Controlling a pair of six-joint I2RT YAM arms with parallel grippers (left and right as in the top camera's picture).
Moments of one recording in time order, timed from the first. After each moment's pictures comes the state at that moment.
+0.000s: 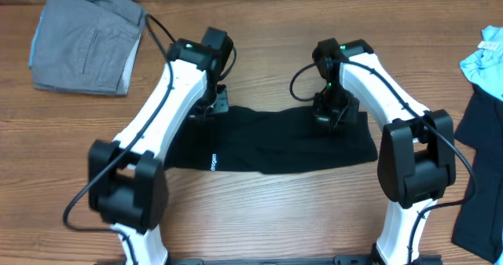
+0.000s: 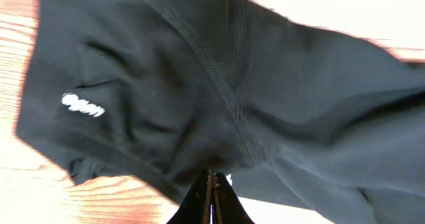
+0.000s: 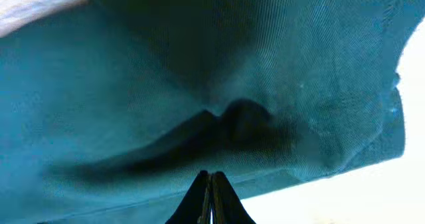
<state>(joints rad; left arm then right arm) -0.35 1.96 1.66 -1.28 -0.10 -0.48 0.27 2.07 1.60 -1.29 0.01 0.52</state>
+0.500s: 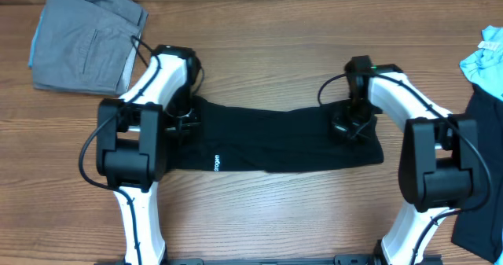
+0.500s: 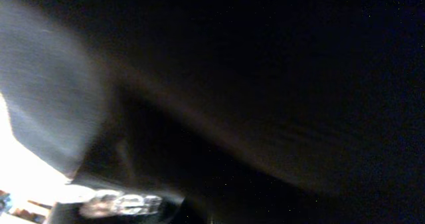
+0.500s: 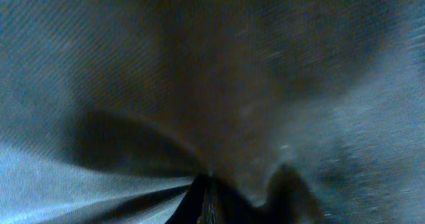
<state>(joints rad) -0.14 2.23 1.65 -1.40 -0.10 -0.44 0.08 2.01 1.33 -1.03 -0.10 0.51</state>
